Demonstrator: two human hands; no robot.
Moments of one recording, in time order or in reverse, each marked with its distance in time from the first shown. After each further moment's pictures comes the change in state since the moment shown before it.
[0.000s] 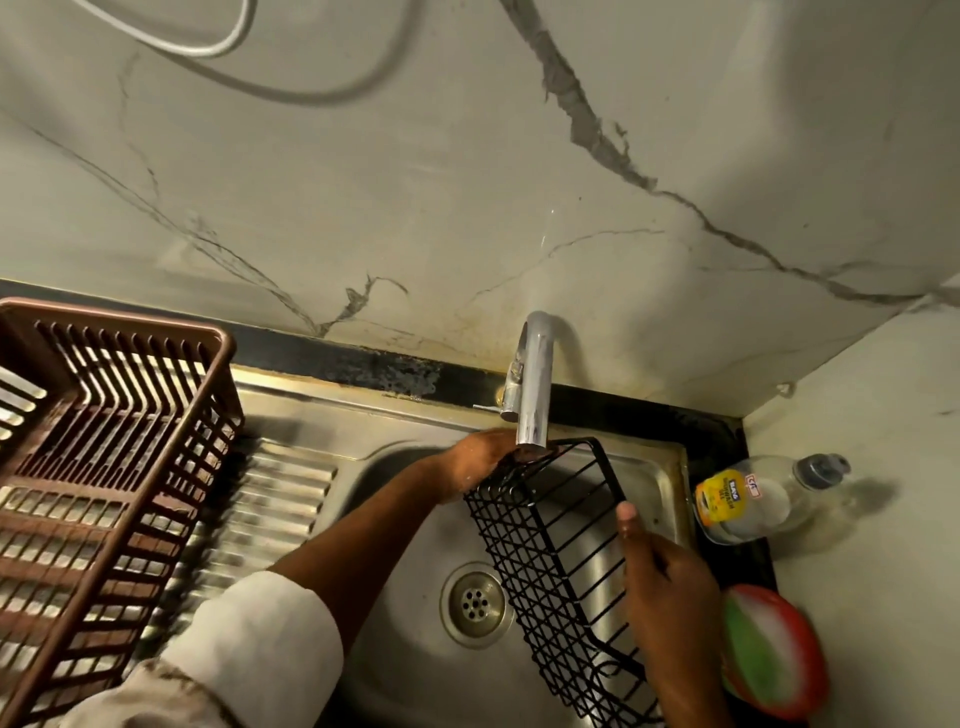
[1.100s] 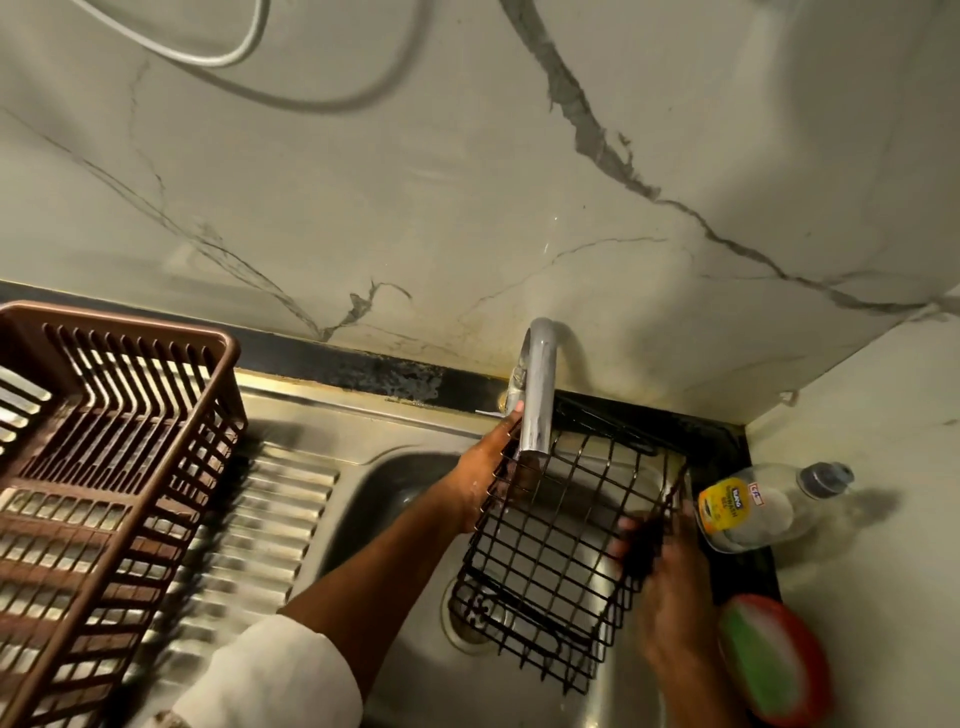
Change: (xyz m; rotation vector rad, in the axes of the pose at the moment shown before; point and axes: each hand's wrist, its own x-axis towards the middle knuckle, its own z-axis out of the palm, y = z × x) left_hand -0.010 0.003 0.022 -0.701 0.068 -0.063; right_hand 0.033 0.029 0.021 0.776 -0.059 0.286
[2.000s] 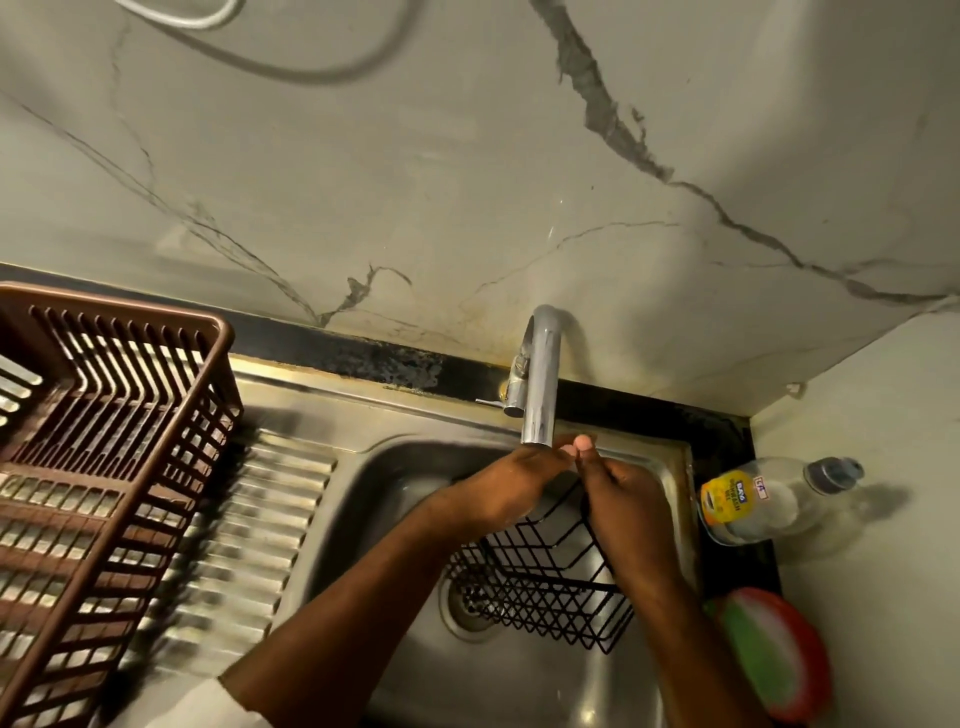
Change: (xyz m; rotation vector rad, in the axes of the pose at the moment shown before) left_hand -0.015 -0.001 0.018 0.718 -0.177 0.118; right_hand 0.018 -0.027 0.050 -0.789 -0.148 -0.257
